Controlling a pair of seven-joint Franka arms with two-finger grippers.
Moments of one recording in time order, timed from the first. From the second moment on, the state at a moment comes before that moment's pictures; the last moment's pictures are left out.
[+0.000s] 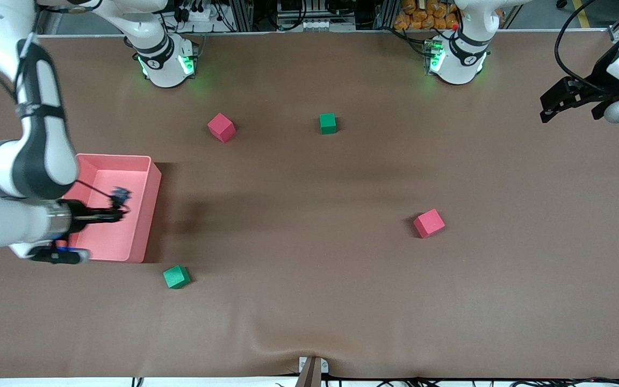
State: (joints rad) left arm 0.15 -0.09 -0.27 -1.58 0.01 1.49 -0.16; right arm 0.06 0.53 0.00 -1.36 0.16 1.57 0.14
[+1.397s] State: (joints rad) left arm 0.11 0.11 -0.31 -1.58 -0.02 1.49 -0.17; right arm 0.81 0.92 0.00 -1.23 0.21 2.30 0.87
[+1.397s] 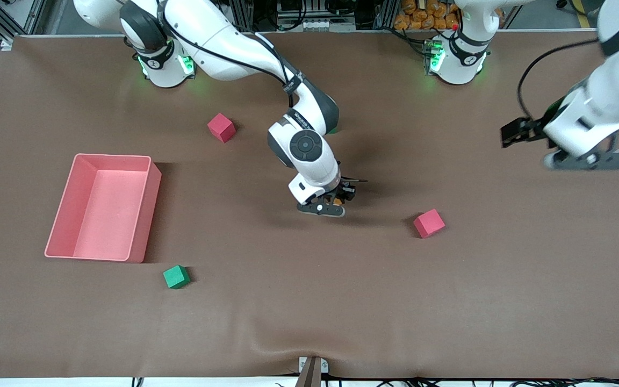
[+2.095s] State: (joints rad) left arm 0.00 0.43 -0.31 -1.51 -0.05 1.57 -0.24; right arm 0.82 0.98 0.00 -1.21 0.21 2.30 0.70
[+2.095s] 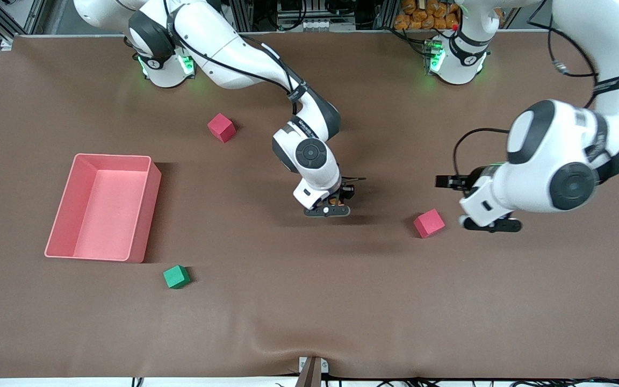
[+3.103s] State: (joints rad) left arm -0.18 0.60 -0.32 -1.47 -0.14 1.71 -0.30; right arm 0.58 0.79 -0.03 -1.11 0.21 1.89 0.66
